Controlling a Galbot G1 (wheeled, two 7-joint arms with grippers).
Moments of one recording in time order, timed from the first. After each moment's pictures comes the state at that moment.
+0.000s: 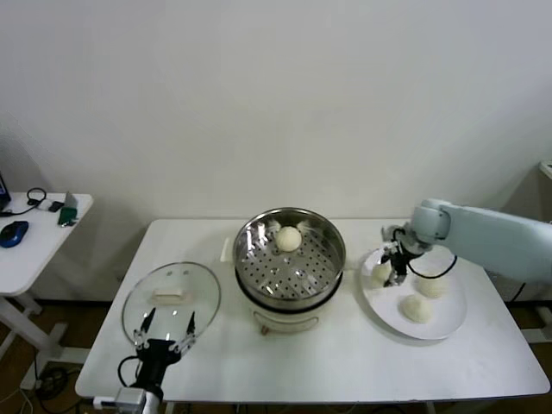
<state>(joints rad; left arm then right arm) 1.67 -1.50 -0.64 -1.98 0.04 -0.02 0.07 0.67 0.84 -1.66 1.21 0.59 -0.29 -0.88</state>
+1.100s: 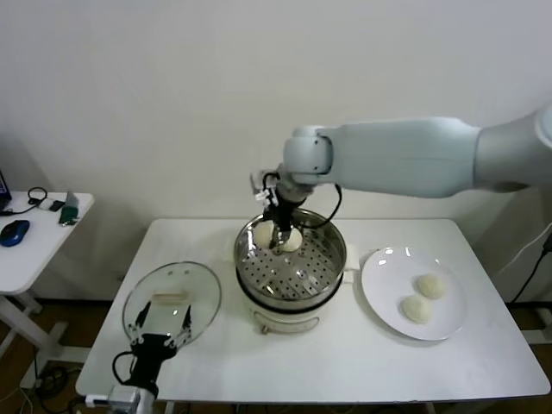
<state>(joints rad) 1.67 -1.50 -0.66 -2.01 0.03 -0.03 0.07 0.83 1.33 -1.67 1.34 0.85 -0.44 -0.73</state>
